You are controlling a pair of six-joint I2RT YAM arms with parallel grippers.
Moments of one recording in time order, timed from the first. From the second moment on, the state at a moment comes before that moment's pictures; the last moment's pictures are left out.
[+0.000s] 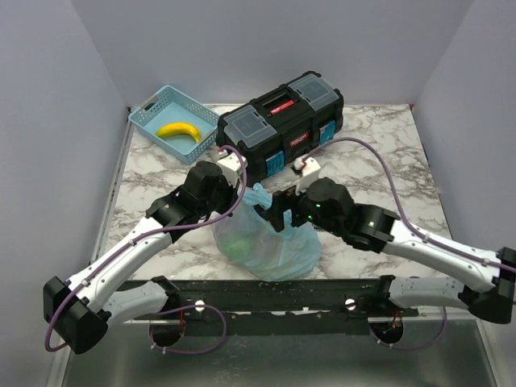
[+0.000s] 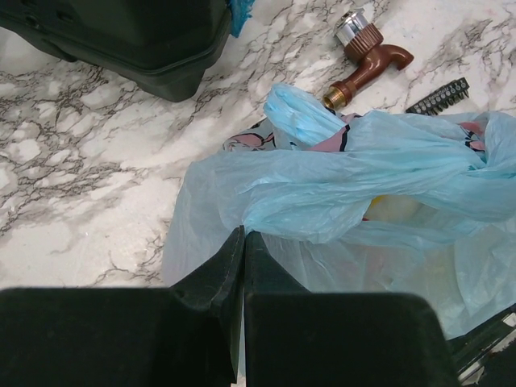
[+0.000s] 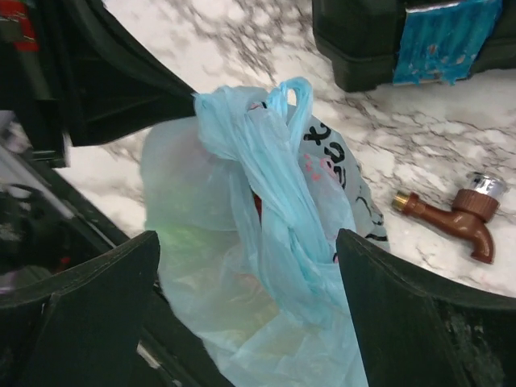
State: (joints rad) left arm -0.67 1.04 0.93 -0.48 0.01 -0.13; right arm 1.06 1.03 0.97 -0.33 0.27 0.44
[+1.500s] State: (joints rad) left arm -0.87 0.79 0.79 -0.13 0.08 0.10; right arm 1.23 1.21 0.87 -0.14 0.61 0.46
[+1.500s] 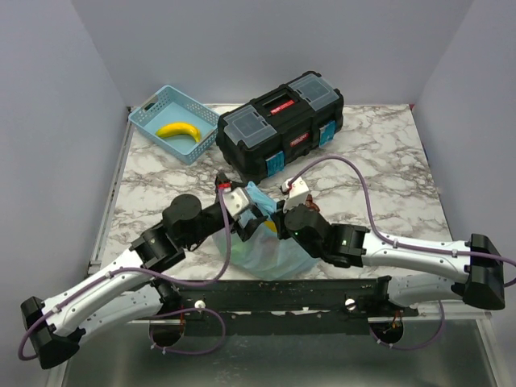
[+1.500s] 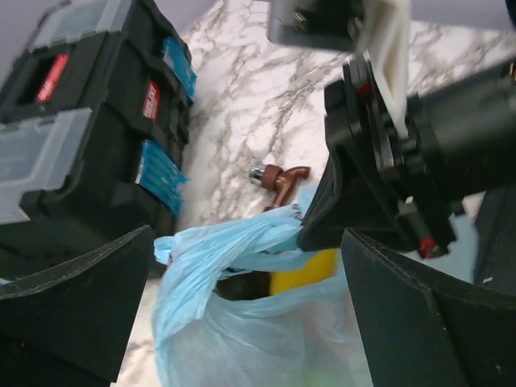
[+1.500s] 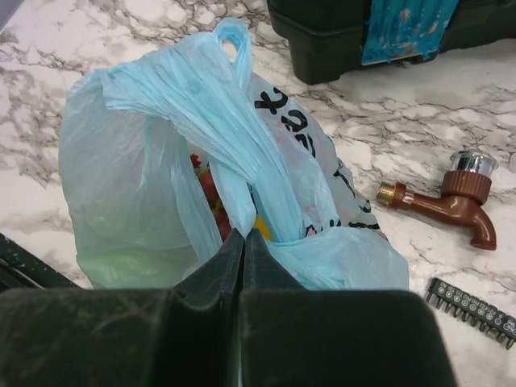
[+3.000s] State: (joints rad) left arm -1.00 0.95 0.58 0.21 -0.28 0.81; right arm 1.23 1.10 0.81 -0.11 0.61 0.45
